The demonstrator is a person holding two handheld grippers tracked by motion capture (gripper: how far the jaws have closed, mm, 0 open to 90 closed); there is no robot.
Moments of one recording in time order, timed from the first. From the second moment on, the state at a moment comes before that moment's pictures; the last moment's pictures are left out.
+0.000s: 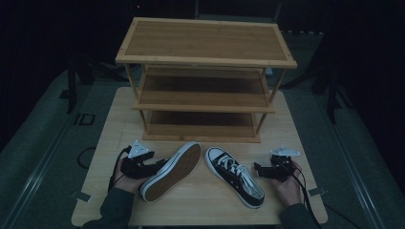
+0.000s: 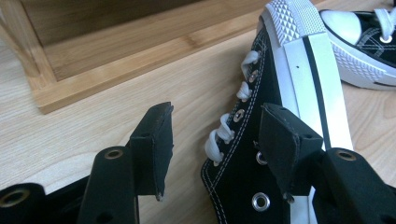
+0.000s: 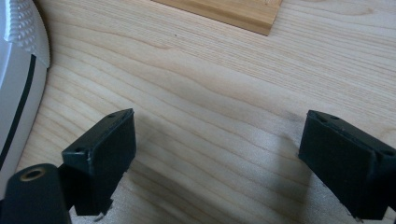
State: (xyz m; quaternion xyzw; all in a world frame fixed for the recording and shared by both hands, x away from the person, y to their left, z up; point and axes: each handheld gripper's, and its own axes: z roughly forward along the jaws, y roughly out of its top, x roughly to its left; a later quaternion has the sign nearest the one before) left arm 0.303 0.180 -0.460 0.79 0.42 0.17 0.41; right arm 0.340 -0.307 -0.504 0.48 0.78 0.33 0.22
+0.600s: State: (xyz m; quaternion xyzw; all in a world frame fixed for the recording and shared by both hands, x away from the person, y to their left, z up) left arm 0.266 0.151 -0.444 0.81 0.37 0.17 0.43; right arm 0.339 -0.307 -0.504 0.48 0.78 0.33 0.22
